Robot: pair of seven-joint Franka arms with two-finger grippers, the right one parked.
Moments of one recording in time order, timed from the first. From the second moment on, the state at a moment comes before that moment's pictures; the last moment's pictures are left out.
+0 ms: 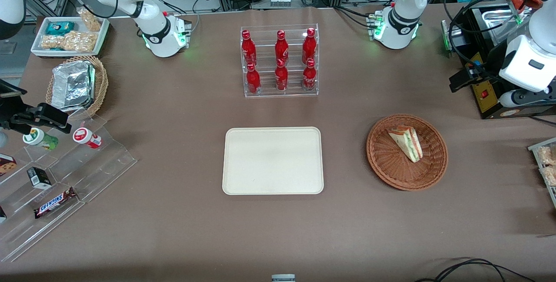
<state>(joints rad) 0.18 0.04 -0.31 -1.46 0.02 1.37 -0.35</state>
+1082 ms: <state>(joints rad) 0.19 0.04 -0.31 -1.58 0.02 1.34 -0.35</state>
